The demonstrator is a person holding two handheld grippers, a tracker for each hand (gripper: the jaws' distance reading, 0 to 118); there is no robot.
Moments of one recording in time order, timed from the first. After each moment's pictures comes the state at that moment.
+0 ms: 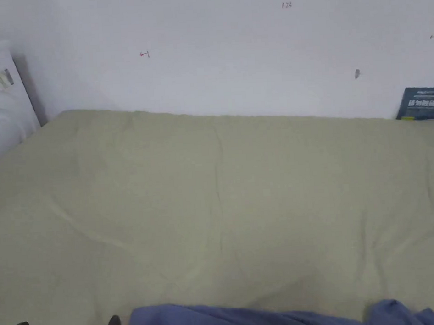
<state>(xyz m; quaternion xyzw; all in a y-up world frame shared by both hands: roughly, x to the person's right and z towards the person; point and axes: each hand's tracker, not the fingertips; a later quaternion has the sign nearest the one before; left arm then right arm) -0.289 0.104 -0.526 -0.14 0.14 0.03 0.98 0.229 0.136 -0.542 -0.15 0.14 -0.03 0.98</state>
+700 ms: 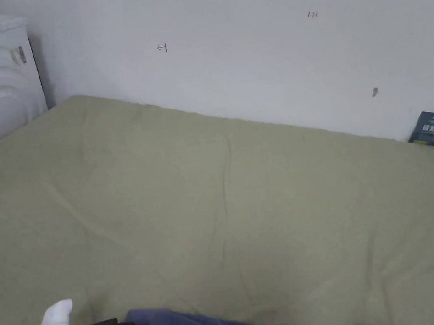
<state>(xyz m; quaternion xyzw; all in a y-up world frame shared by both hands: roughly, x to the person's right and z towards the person) -0.380 0.019 -0.605 -0.41 -0.11 0.38 0.82 0.180 0.163 -0.534 -0.12 0.13 -0.03 0.98</state>
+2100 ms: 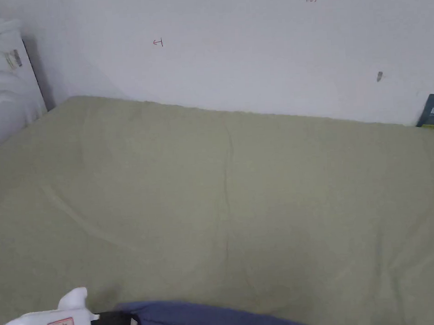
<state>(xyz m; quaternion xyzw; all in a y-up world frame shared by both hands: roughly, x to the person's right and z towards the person) -0.387 0.017 -0.646 -0.43 -0.04 0.39 0.82 0.195 0.164 -0.543 -0.12 0.12 -0.08 0.98</state>
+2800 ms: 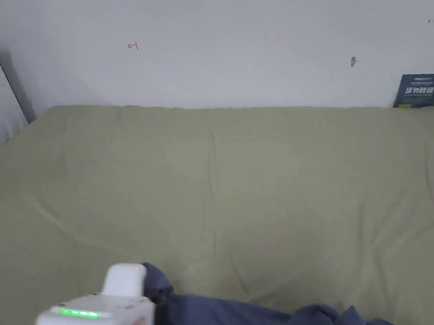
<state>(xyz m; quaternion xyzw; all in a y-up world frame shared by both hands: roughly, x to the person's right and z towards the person) -0.207 0.092 -0.651 -0.39 -0.01 0.04 0.92 0.199 0.163 -0.535 -0.11 0.13 -0.08 0.98</state>
